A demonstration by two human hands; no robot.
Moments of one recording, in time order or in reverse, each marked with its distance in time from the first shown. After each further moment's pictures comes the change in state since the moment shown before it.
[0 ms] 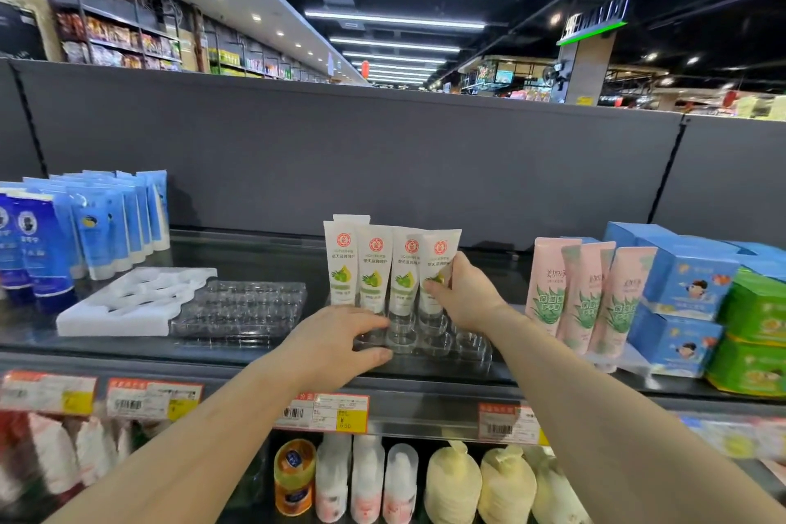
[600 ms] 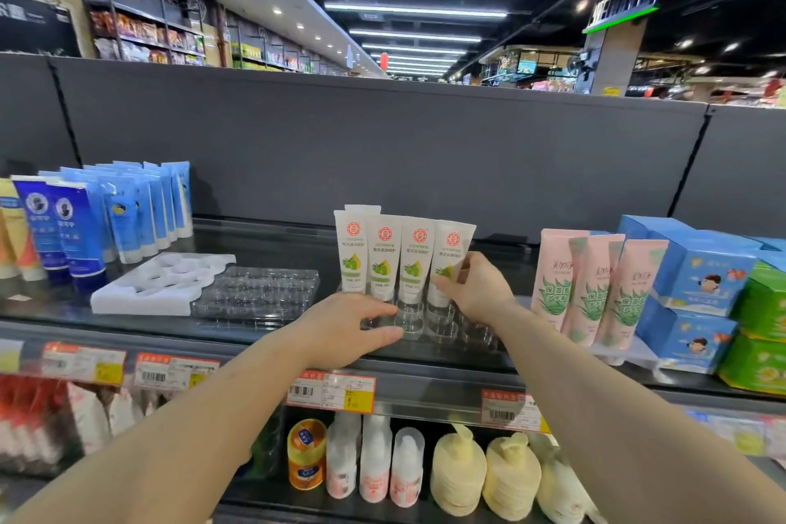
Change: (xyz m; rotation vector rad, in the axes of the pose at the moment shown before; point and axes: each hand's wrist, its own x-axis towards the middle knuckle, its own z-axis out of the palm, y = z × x) left_hand 0.000 0.000 -0.004 -0.081 -0.070 -0.022; right_hand 0.000 0.012 0.004 0.080 0.036 0.095
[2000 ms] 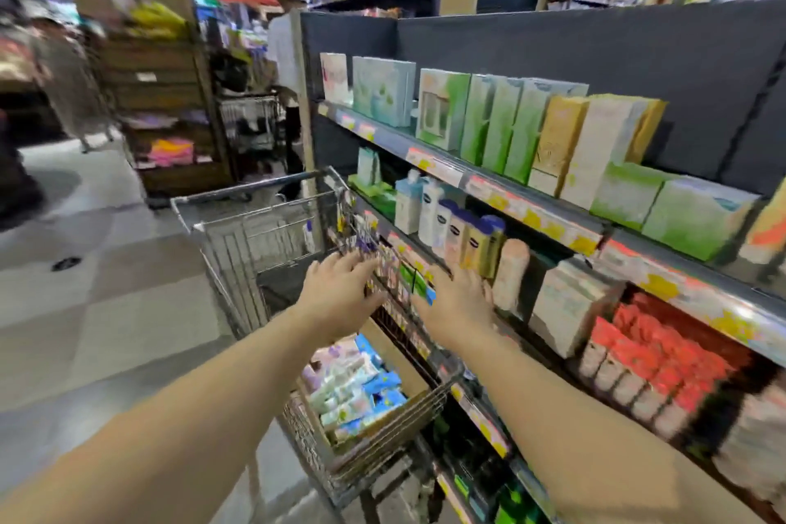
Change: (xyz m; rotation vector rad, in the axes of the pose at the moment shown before) left_hand -0.598 -0.475 -0.173 0.442 0.304 -1.167; right_hand -0.317 -0.438 0.656 -0.390 -0.550 -0.858
